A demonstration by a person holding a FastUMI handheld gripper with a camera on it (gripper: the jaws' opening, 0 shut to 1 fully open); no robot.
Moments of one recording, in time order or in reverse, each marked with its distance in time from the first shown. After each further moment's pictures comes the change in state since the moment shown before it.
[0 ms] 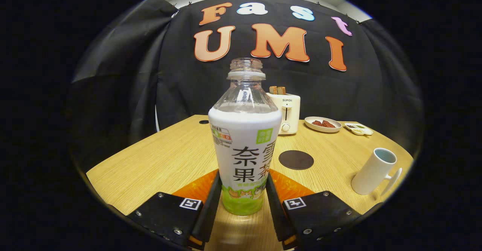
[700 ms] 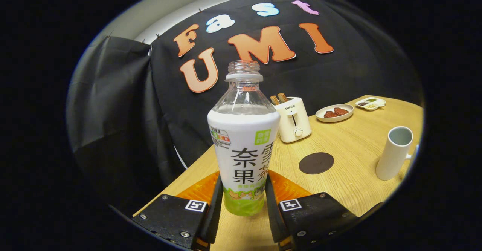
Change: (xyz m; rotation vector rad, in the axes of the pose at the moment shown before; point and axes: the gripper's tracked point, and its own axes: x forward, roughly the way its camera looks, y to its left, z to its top) arm -0.008 0.004 0.057 0.382 -0.078 0.133
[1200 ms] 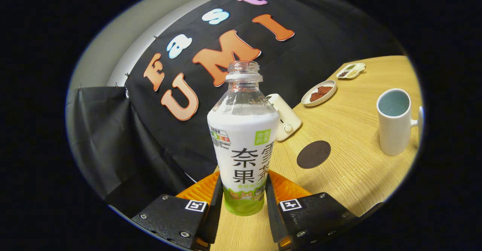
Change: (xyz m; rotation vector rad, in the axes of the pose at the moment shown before) arm 0.003 -0.032 0.025 0.395 -0.039 -0.004
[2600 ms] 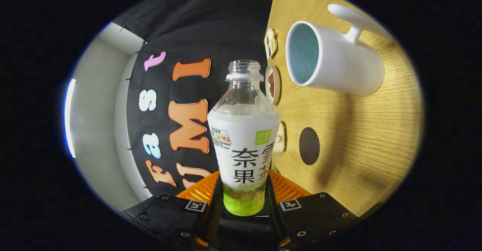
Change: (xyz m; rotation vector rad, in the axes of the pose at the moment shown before) arm -0.005 -0.053 0.054 0.842 -0.229 0.036
